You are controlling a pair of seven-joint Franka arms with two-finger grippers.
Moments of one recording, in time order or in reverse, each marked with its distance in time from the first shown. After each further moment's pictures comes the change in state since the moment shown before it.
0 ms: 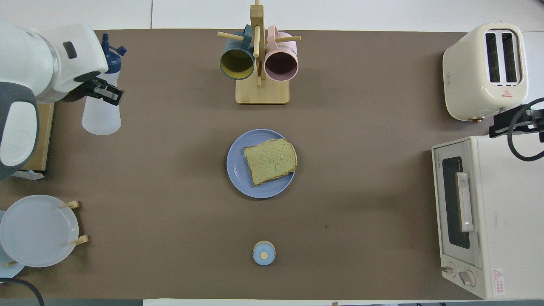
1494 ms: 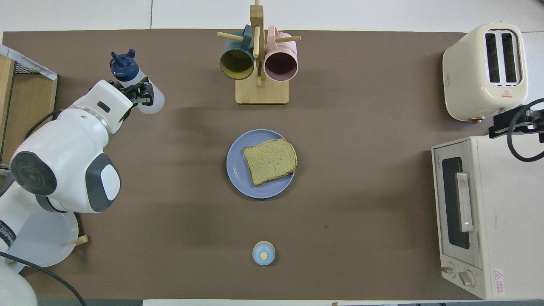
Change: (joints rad) left arm 0.023 0.034 -0.020 -0.613 -0.175 1.224 -0.214; right arm 0.000 0.000 0.000 0.000 0.000 0.000 0.000
